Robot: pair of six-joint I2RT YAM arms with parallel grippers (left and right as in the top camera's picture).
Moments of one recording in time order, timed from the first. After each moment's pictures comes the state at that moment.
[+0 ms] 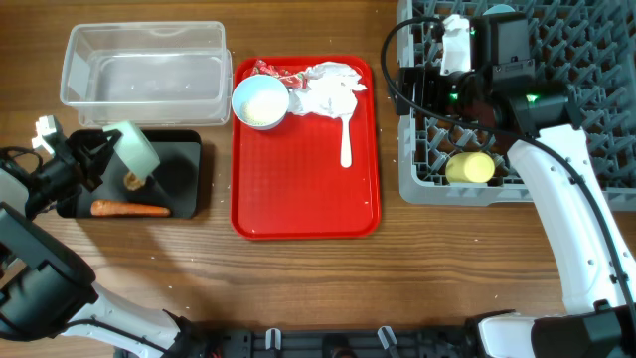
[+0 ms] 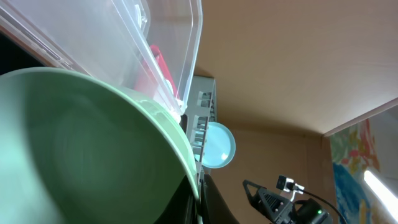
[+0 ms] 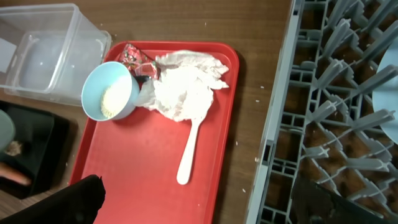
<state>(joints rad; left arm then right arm) 0.79 1.92 1.22 -0.82 1.37 -0.07 0.20 1.53 1.49 -0.84 -0.25 0.16</state>
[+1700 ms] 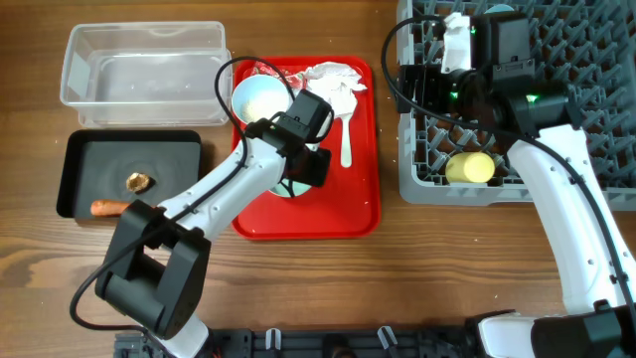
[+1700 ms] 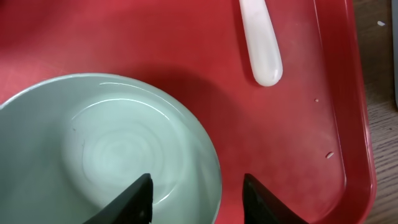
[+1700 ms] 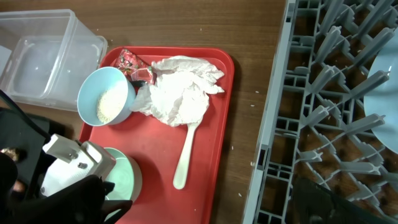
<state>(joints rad) -0.55 1.79 1.23 -0.70 0.06 -0.26 0.20 1.53 1.49 -0.82 -0.23 0.16</state>
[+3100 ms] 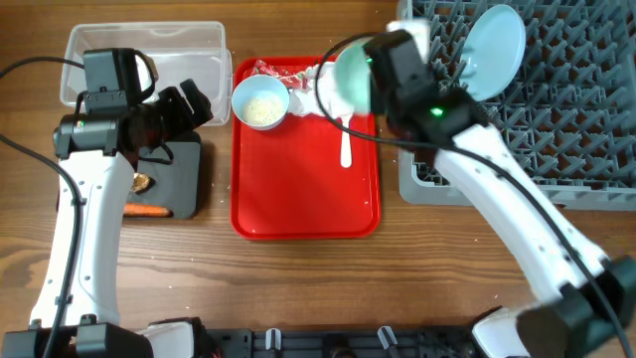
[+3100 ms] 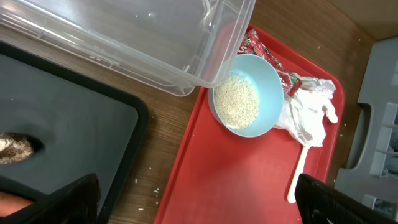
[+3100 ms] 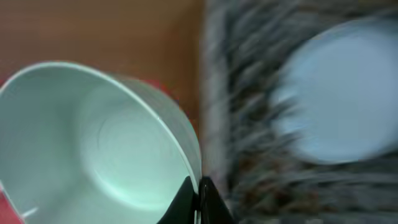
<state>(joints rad) 0.07 1.45 1.32 -0.86 0.17 -0.42 0.51 1.61 1.49 -0.69 0.55 0.31</state>
